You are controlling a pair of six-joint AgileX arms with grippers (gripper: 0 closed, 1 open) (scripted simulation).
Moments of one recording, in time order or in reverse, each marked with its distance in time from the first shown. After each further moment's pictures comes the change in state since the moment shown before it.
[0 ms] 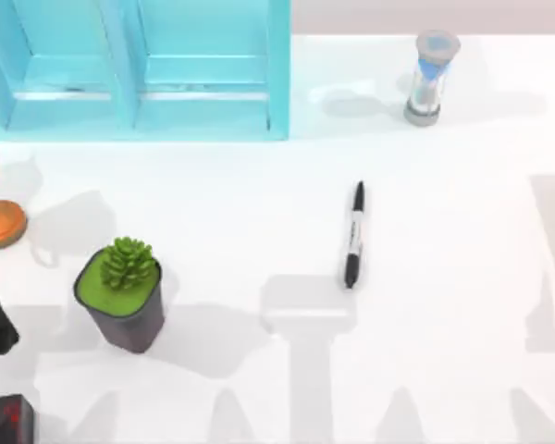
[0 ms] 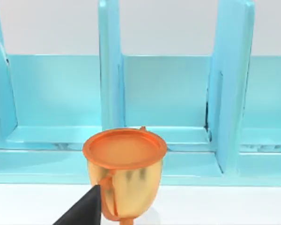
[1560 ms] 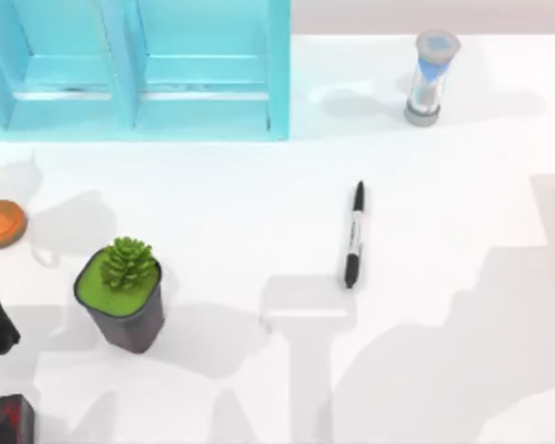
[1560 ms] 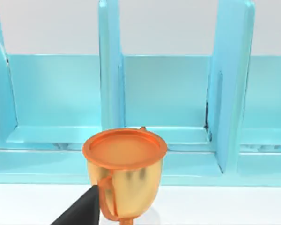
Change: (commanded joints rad) left arm 0.000 0.000 0.000 0.000 0.000 0.000; right arm -0.480 1.810 1.600 -1.297 0.001 -0.464
